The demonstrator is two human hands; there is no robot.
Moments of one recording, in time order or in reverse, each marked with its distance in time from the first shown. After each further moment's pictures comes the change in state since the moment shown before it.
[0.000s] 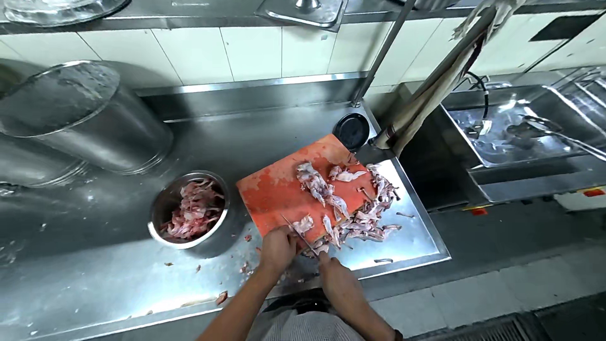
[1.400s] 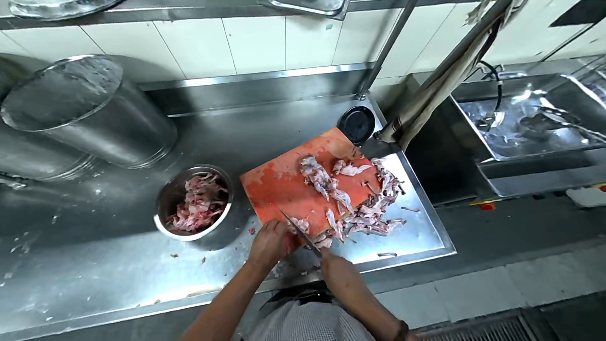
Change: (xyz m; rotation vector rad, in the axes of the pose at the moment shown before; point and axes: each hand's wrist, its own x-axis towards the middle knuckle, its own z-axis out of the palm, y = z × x) left_hand -0.004 -0.047 0.012 0.149 0.296 0.343; right_hand 0.005 0.003 -0.006 0.077 -0.093 -0.058
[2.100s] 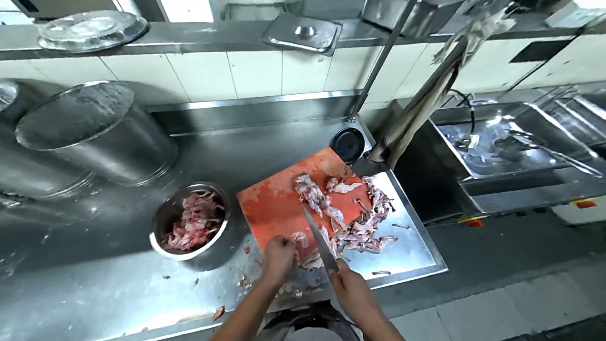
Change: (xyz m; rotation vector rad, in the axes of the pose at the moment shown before) left_hand 0.020 0.050 -0.011 -1.023 -0.108 -0.684; right_hand -0.028 0.026 -0.025 0.337 0.174 -0.017
